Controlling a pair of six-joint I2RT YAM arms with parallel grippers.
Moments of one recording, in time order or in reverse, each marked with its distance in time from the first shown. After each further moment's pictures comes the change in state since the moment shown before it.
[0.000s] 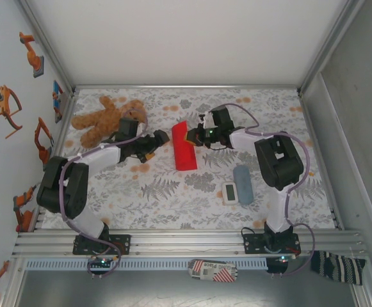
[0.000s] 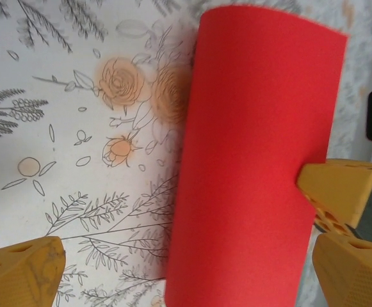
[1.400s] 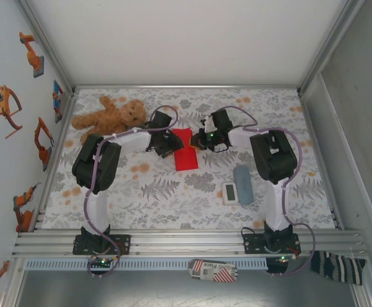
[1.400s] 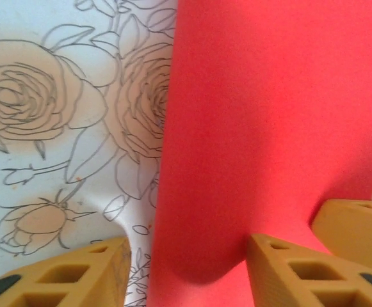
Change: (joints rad) left arm -0.176 0.356 0.396 -0.280 -0.211 0.028; right arm -0.032 0.101 0.074 -0.165 0.042 -0.169
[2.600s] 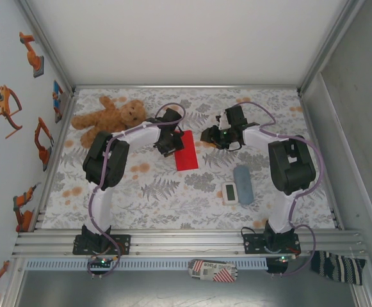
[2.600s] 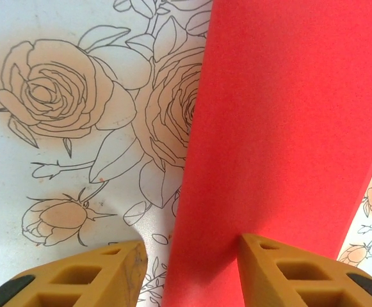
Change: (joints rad) left arm -0.053 0.122 0.193 -0.240 -0.159 -0.044; right arm -0.077 -0.212 -0.097 -0.149 0.143 -0.076
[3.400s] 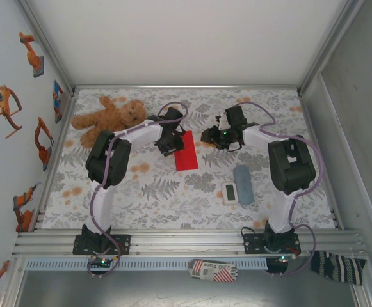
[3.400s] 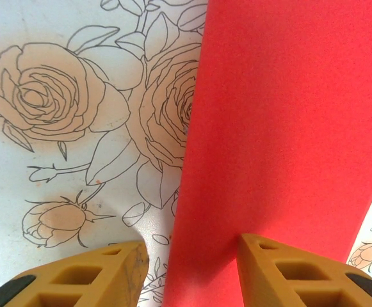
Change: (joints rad) left arm -0.004 0.034 0.061 -0.071 -0.007 0.034; right arm 0.000 0.003 0.000 -0.004 -0.001 -0.007
